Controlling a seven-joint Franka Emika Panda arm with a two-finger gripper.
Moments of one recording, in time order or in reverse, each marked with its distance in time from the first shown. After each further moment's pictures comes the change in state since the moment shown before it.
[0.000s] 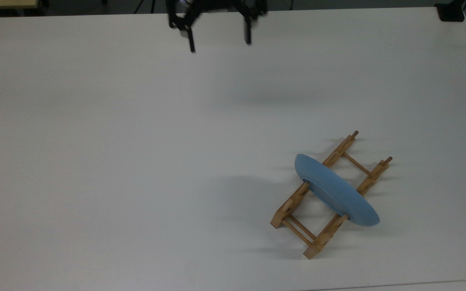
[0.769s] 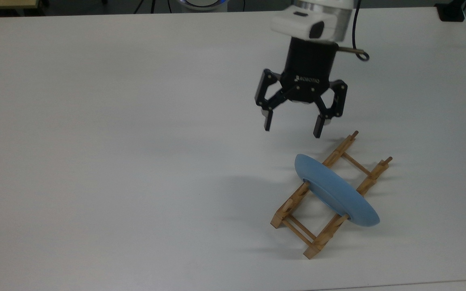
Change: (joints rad) arm 0.195 0.283 0.021 0.004 -0.645 0.388 0.811
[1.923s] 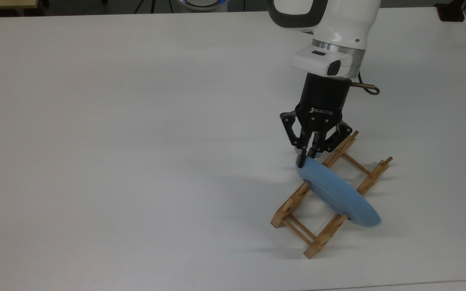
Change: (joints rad) arm 0.021 0.148 0.013 0.110 -0.138 0.022 0.134
